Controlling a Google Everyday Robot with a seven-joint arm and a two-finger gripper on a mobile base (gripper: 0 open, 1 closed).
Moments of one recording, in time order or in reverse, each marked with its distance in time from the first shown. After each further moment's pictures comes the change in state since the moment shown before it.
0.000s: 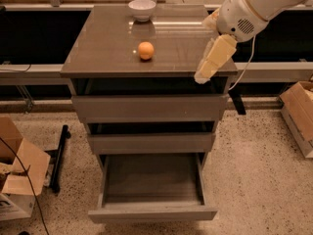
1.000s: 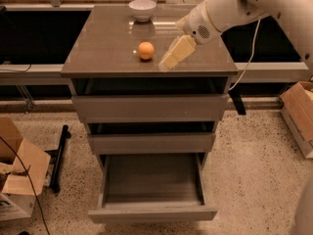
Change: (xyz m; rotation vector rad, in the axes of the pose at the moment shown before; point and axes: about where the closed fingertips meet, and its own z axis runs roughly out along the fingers) arm -0.043 -0.061 0.089 0.004 -0.207 0.082
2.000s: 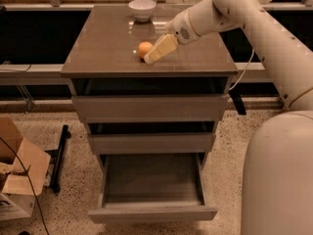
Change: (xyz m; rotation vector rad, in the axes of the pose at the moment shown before) arm -0.009 -0.063 0.070 0.016 -0.120 0.095
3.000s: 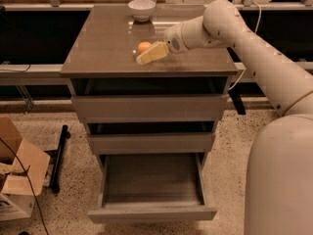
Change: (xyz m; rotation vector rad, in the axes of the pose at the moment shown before) arm 0.013 -0.028 0.043 0.113 -0.110 0.102
